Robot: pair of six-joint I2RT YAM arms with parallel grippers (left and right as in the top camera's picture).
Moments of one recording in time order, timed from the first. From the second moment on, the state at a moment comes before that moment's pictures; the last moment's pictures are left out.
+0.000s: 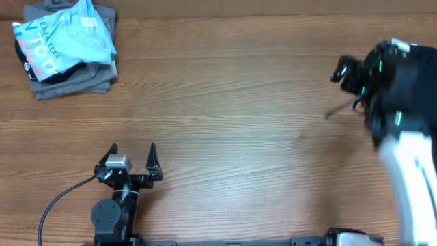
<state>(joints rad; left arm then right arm) 0.02 0.01 0.01 -0.07 0.07 -0.15 -0.10 1.38 1.19 -0.47 0.08 0.28</state>
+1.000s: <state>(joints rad) 0.02 0.02 0.01 -0.07 0.07 -0.15 -0.37 2.06 1.60 -0.70 0.07 0.18</state>
